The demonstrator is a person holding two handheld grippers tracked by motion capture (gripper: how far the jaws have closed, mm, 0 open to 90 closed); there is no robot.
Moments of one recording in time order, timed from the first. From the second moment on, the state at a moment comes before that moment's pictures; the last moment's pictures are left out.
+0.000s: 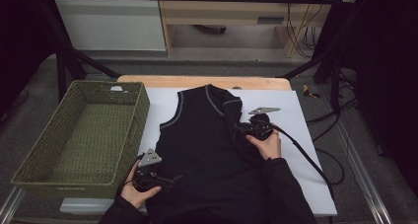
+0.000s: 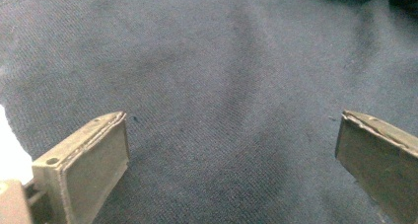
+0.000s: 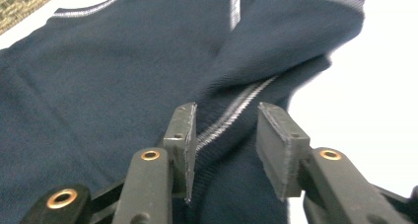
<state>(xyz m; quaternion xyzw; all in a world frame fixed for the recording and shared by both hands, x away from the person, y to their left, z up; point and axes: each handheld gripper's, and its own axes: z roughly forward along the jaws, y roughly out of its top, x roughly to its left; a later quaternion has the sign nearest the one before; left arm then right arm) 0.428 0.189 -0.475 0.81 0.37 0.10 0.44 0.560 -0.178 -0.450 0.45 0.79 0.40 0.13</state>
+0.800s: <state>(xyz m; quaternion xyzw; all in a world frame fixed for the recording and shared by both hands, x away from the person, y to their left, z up) 0.428 0.187 -0.476 0.82 0.37 0.10 0.43 0.587 -0.145 -0.472 0.42 0.81 0.38 0.14</state>
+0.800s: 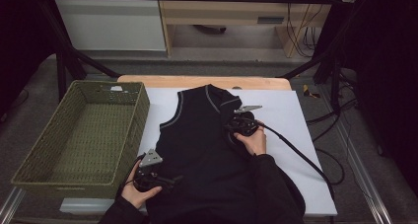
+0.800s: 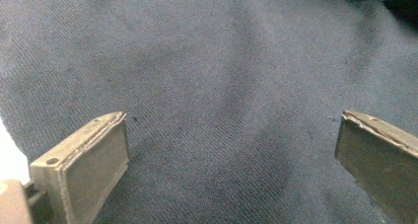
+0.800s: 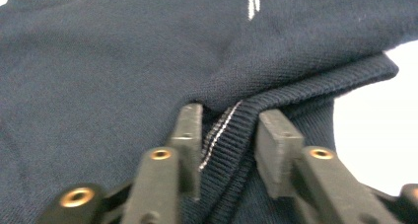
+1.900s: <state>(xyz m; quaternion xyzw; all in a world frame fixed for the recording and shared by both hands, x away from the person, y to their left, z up) 0.408 0.188 -0.475 0.84 0.37 0.10 0.39 0.518 -0.262 -0.418 0.46 0.76 0.40 0.24</state>
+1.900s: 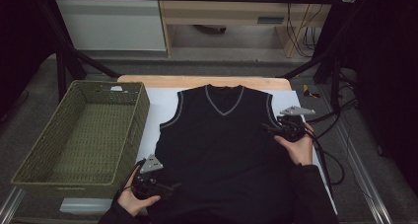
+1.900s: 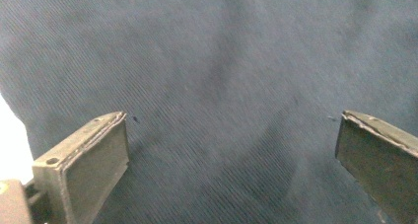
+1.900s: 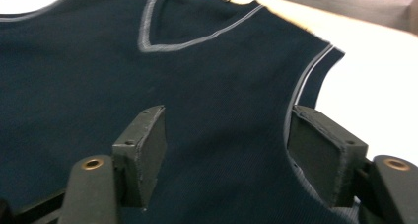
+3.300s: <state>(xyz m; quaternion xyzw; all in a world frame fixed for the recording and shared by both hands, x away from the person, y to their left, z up) 0.365 0.206 -0.470 0.82 0.46 0.13 0.31 0.385 -0.310 -0.476 0.51 0.78 0.35 0.14</state>
